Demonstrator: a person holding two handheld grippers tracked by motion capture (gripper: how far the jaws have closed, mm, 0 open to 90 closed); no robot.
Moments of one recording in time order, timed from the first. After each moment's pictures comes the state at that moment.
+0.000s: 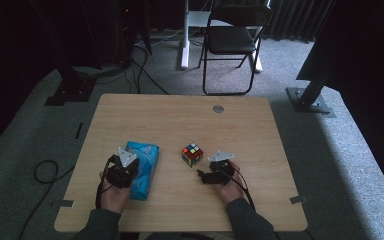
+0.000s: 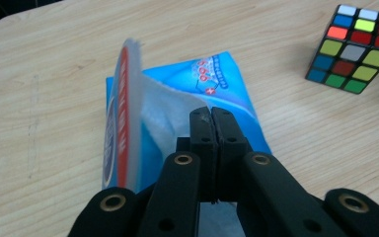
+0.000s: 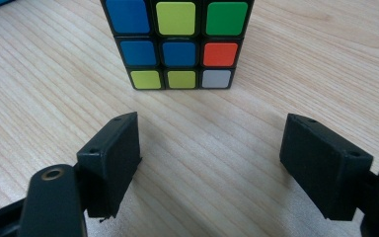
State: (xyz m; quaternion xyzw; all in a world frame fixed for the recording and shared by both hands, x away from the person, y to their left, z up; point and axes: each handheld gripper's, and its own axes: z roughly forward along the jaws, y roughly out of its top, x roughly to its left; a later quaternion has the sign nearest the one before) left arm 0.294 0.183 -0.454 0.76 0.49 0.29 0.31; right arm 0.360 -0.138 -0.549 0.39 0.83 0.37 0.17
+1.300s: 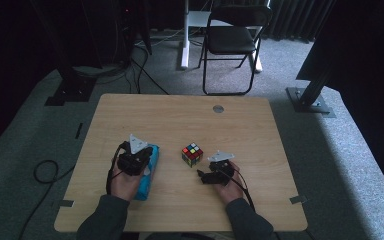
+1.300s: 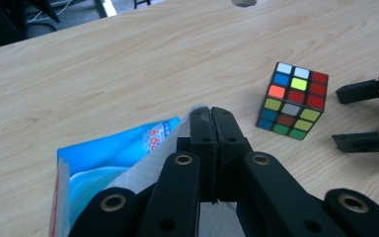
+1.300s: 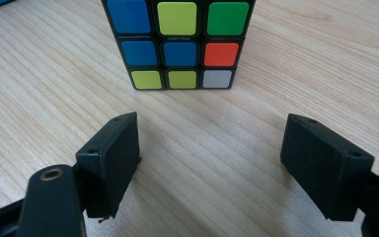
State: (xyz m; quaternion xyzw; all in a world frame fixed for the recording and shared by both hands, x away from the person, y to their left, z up) left arm 0.320 0.156 -0.428 0.77 0.45 0.25 0.36; right arm 0.360 -0.137 -0.549 0.39 0.83 0.37 0.17
